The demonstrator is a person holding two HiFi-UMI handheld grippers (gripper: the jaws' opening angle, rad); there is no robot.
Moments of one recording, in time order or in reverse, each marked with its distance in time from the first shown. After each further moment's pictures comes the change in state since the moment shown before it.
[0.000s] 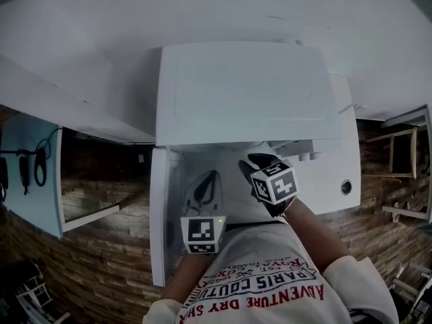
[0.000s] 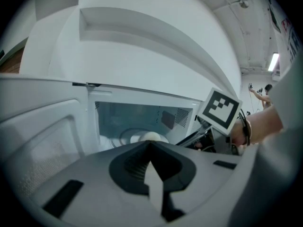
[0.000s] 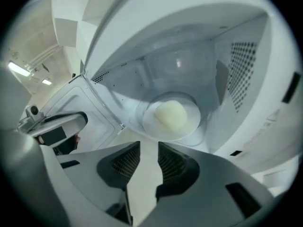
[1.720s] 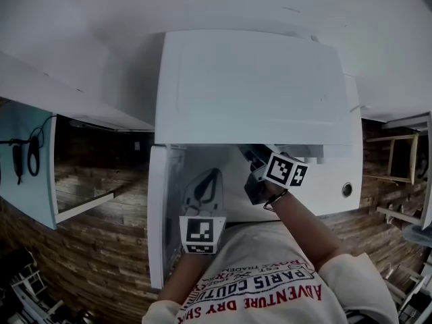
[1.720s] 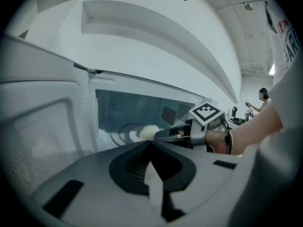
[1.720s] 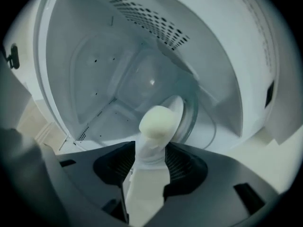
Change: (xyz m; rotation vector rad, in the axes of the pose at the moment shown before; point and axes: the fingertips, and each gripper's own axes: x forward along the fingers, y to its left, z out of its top) left arm 0.009 0.003 -0.015 -0.027 0.031 -0.023; right arm 0.032 -0.030 0.035 0.645 -0.391 0.200
